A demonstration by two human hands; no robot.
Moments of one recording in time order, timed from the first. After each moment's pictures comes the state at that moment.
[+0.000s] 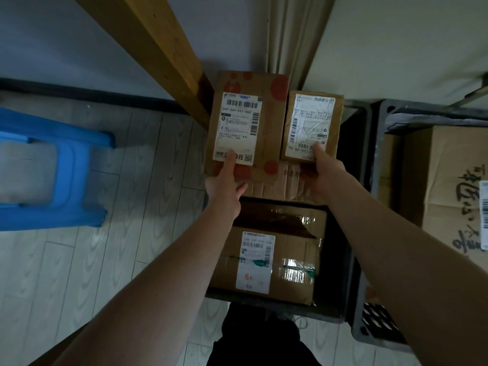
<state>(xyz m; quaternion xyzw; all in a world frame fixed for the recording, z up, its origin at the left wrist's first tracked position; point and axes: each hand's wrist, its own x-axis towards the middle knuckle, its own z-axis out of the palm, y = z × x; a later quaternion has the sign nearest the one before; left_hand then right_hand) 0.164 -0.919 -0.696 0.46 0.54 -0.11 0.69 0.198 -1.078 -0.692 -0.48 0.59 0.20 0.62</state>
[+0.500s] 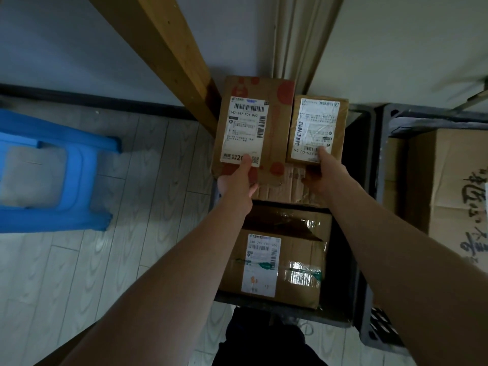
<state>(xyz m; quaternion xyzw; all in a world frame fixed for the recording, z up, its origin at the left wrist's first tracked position) 0.172 -0.924 -0.689 0.46 0.55 -0.13 0.68 0.198 -1.073 -0.713 -0.43 0.58 0.17 0.67</state>
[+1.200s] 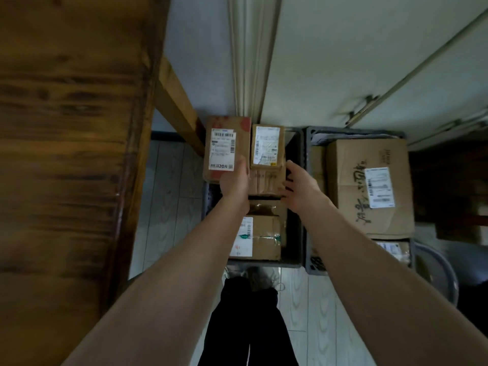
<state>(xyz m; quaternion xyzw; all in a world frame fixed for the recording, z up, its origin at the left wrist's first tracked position) 0.127 -0.959 -0.486 0.57 0.45 -0.23 0.65 0.115 -1.067 -0.479 -0.45 0.57 0.20 0.66</state>
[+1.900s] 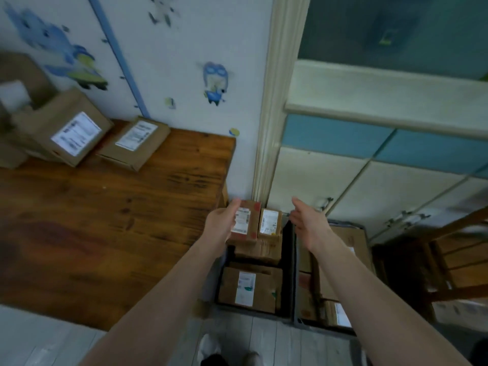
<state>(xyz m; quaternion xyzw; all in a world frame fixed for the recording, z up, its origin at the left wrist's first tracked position) 0.022 -0.880 -0.217 0.62 0.28 -0.21 0.70 0.021 -1.057 -0.192 -0.58 0.38 0.13 0.71</state>
